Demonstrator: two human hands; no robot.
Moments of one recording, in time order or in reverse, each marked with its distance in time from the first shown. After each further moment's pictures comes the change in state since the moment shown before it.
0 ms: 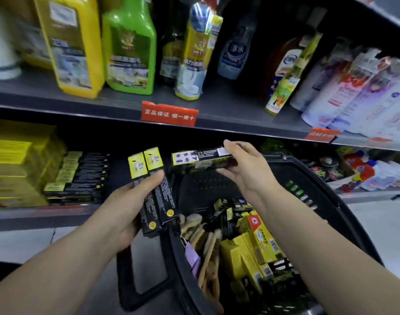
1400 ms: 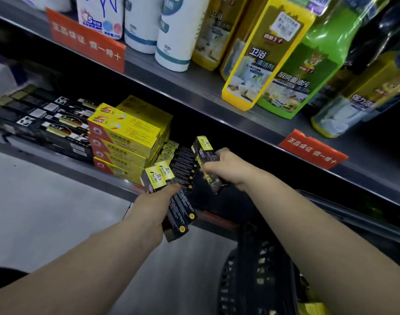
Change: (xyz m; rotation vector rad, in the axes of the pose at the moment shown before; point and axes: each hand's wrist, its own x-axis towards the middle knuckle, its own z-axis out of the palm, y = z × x) left_hand 0.037 0.002 -0.155 -0.449 0.532 -0.035; right_hand 0.070 0.069 0.251 -0.888 -0.631 0.062
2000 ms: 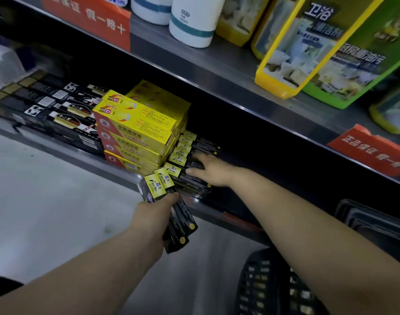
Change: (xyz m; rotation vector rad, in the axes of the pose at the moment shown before) left_hand 0.036 -0.008 -0.020 0.028 0.138 -0.023; right_hand 0.103 0.036 0.056 -0.672 -0.262 -0.188
